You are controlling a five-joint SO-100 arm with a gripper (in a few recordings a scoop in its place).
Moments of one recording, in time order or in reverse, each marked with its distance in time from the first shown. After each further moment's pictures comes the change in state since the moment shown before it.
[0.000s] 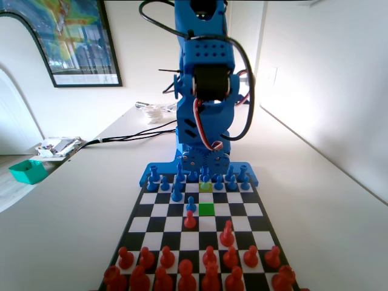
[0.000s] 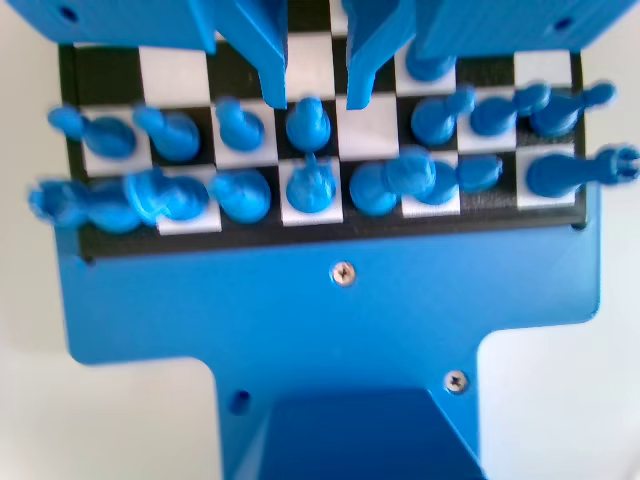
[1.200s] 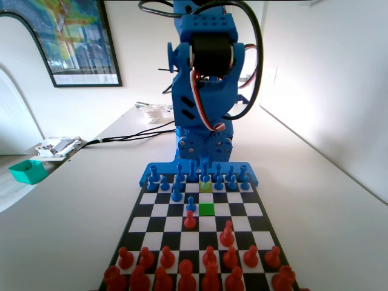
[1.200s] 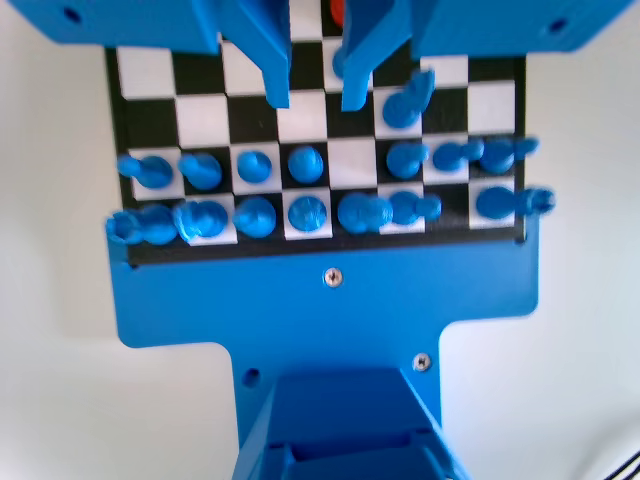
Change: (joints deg) arm 0.9 2.9 -9.0 13.6 -0.1
